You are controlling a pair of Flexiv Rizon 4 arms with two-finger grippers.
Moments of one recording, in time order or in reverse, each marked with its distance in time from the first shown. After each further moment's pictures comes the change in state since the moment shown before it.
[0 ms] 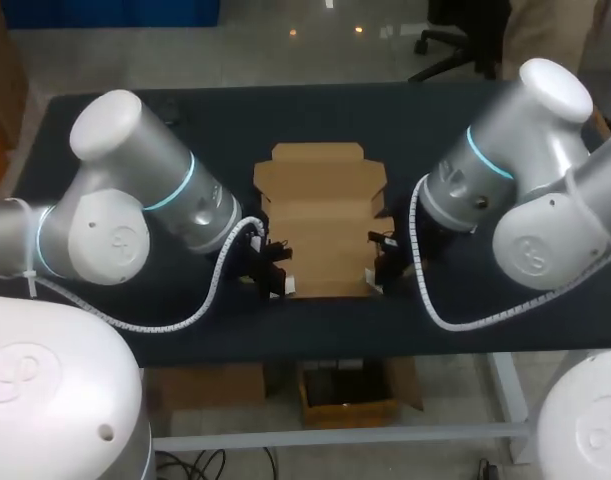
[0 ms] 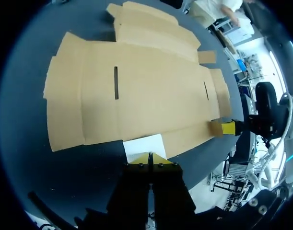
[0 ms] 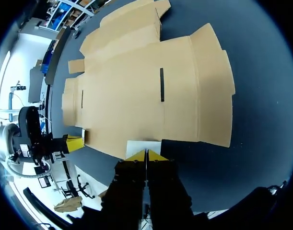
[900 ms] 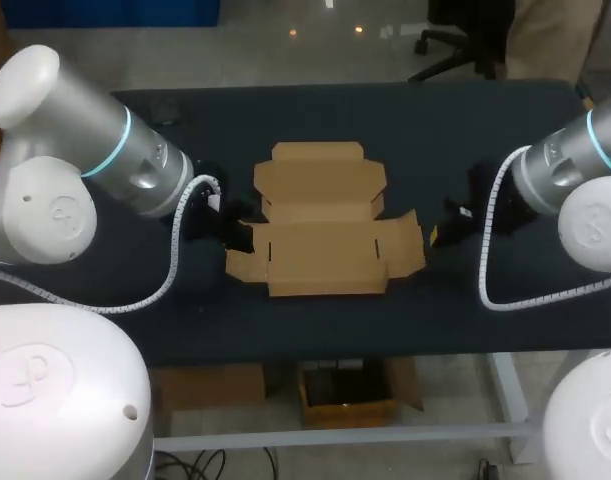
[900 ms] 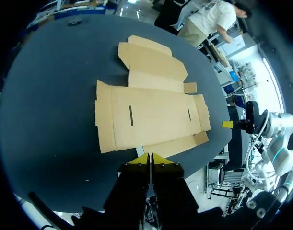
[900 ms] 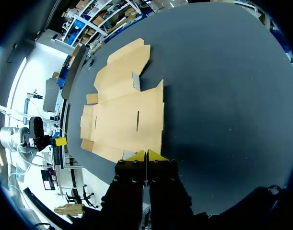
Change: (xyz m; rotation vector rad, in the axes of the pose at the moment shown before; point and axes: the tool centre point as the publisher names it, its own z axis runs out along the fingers) left arm -0.003 -0.027 -0.095 0.120 0.036 -0.001; right arm -0.055 0.038 -0.086 -0.183 0.131 -0.025
